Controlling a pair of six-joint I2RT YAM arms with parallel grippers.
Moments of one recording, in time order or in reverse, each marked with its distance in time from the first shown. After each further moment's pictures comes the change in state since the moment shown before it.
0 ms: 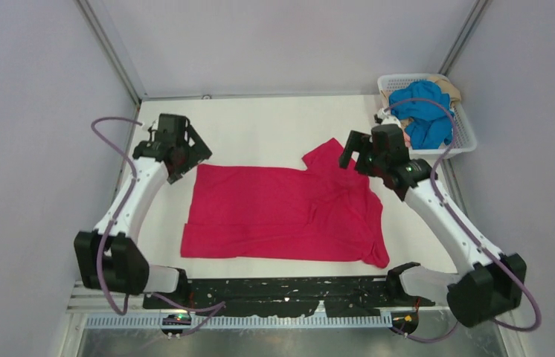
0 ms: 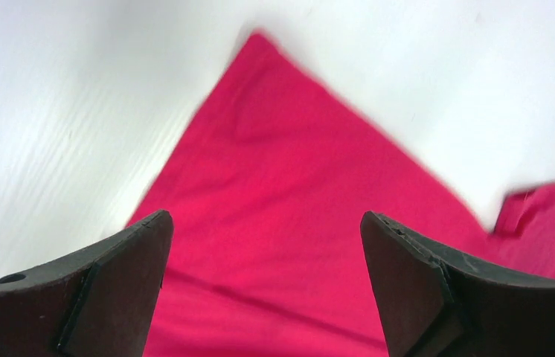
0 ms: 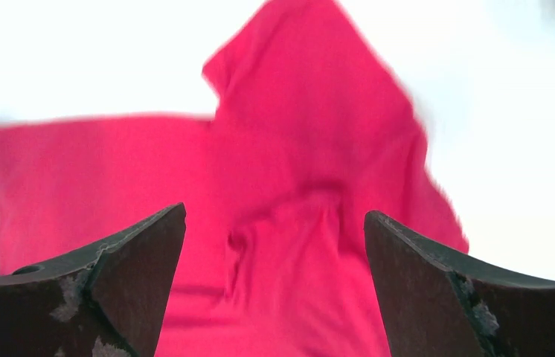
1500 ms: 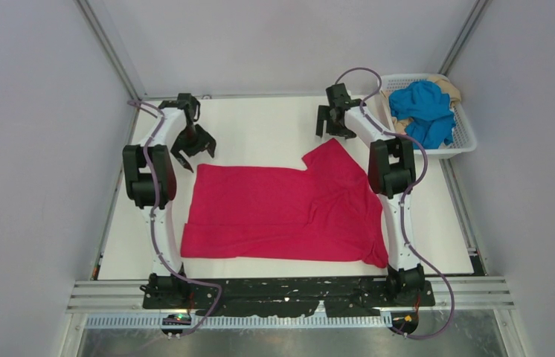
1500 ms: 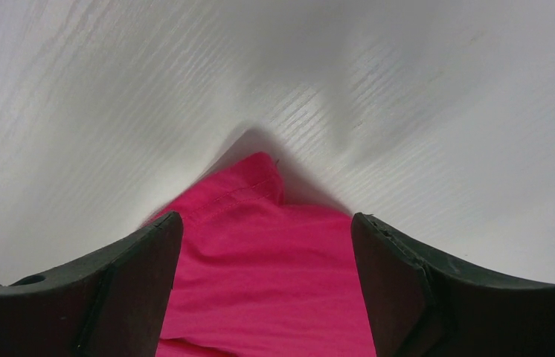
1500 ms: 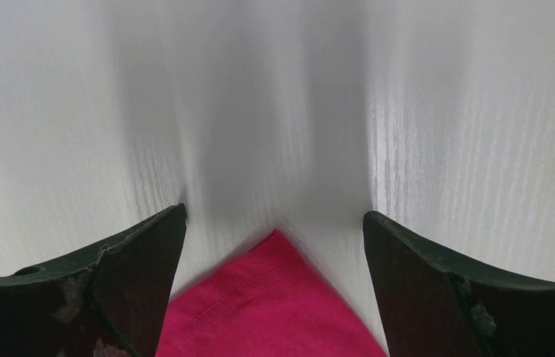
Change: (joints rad) left arm 0.105 0.926 0.751 -0.322 0.077 -0.021; right arm -0.074 1.357 1.125 -0.105 0.106 -0.211
